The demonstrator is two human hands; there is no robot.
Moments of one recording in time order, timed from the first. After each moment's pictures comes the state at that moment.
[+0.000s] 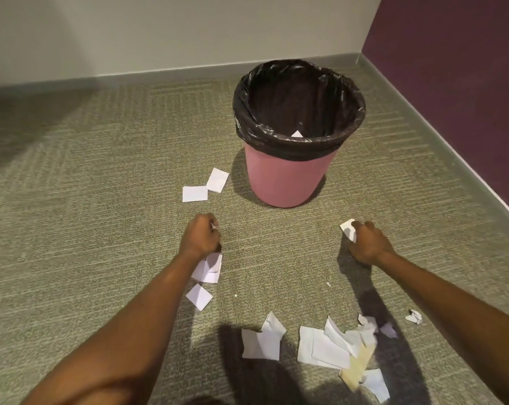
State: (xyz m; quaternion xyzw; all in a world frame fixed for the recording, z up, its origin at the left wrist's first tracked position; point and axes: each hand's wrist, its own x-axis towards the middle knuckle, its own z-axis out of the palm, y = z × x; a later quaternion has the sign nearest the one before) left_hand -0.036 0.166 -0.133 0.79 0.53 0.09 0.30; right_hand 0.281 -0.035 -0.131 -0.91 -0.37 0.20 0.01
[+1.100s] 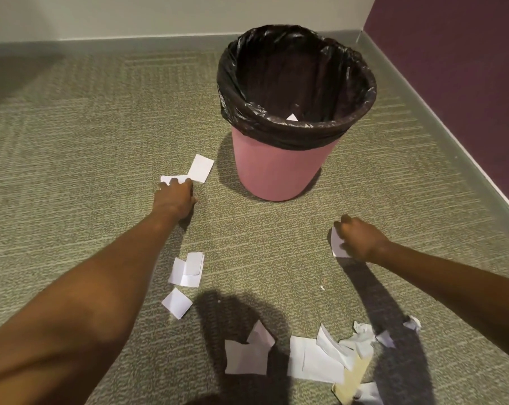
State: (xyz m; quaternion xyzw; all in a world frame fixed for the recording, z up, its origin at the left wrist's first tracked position) left_hand -0.003 0.273 -0.183 0.83 0.53 -0.11 0.10; right_hand 0.303 -0.016 -0.147 -0.78 -0.58 0.15 -0.19
